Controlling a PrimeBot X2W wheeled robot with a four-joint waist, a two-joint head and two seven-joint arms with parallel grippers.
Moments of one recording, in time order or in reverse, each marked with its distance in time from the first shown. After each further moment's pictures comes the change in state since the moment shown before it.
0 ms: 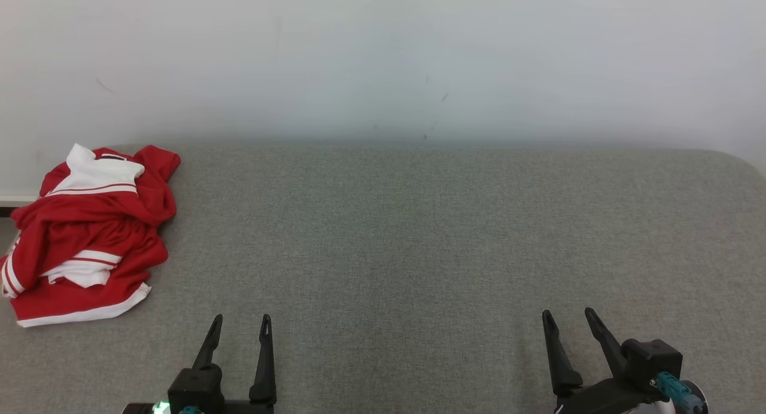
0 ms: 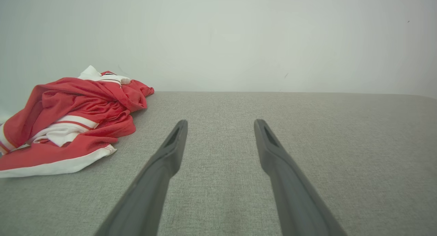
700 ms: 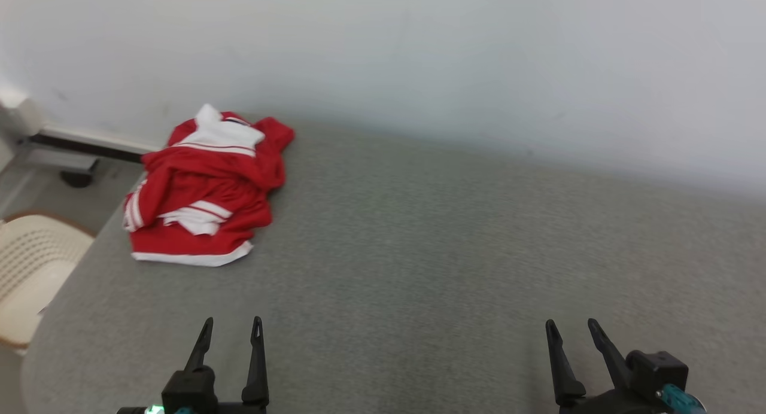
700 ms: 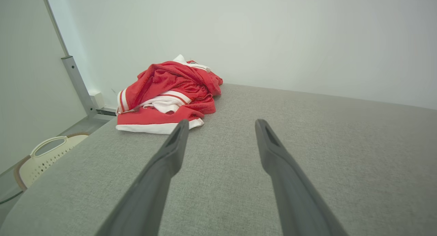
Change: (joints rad) left arm 0.003 -0.006 0.032 0.012 0.015 0.001 0.000; right arm 0.027 -0.001 -0.004 0.001 0.036 0.000 -0.022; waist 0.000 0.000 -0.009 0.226
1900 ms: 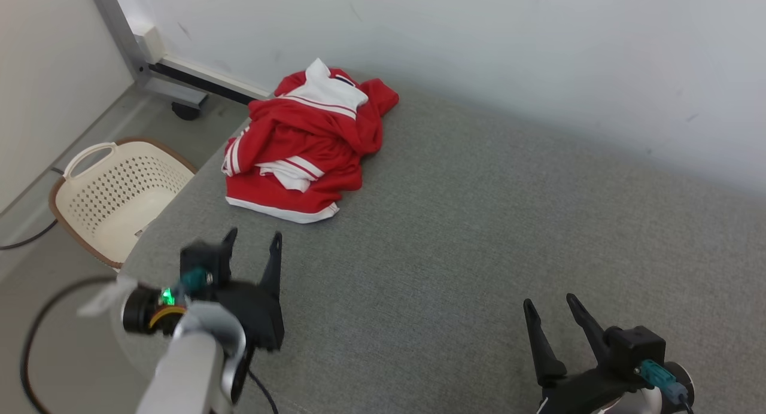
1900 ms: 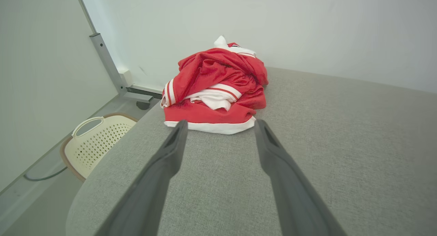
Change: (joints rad) left arm -0.376 0.013 -0.026 0.290 -0.026 -0.124 0.171; right arm -0.046 0.001 0.054 -0.041 -0.044 0.000 0.044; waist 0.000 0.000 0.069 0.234
